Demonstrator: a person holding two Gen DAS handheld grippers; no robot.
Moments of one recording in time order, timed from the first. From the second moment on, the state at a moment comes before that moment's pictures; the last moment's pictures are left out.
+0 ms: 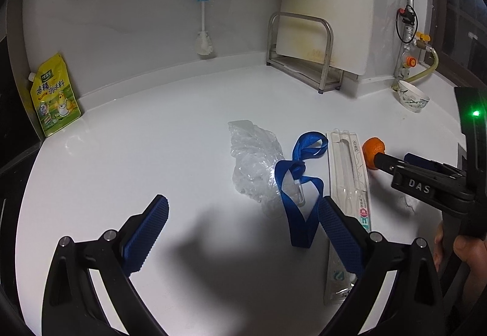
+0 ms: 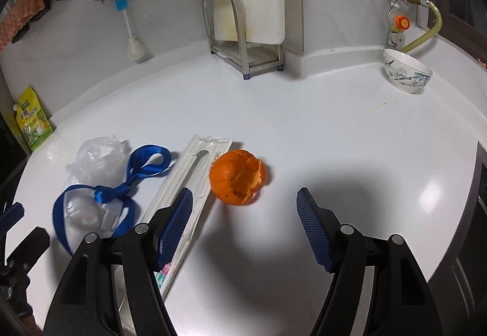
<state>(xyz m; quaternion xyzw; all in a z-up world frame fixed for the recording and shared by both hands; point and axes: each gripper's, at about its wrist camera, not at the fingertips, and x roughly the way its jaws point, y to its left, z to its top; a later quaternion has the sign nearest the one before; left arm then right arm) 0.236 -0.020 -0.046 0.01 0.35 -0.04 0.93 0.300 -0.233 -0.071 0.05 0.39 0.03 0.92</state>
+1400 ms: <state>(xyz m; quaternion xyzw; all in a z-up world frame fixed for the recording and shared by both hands) 0.342 -0.010 -0.068 -0.01 0.43 -0.02 0.90 0.269 -0.248 -0.051 0.08 0.36 0.07 0.92</state>
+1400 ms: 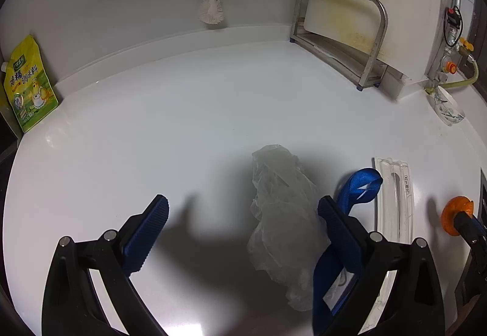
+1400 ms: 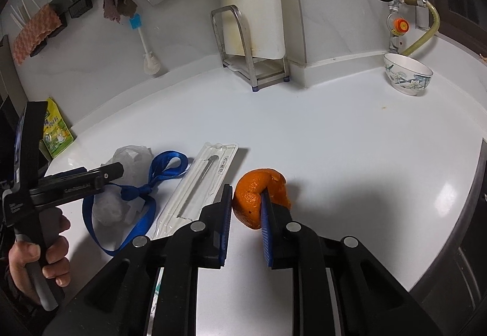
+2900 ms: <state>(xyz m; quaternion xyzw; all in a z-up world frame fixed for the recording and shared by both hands) 0.273 0.030 0.047 0.00 0.34 -0.08 0.94 0.192 -0.228 -0.016 0.10 0.34 0.09 0.93</state>
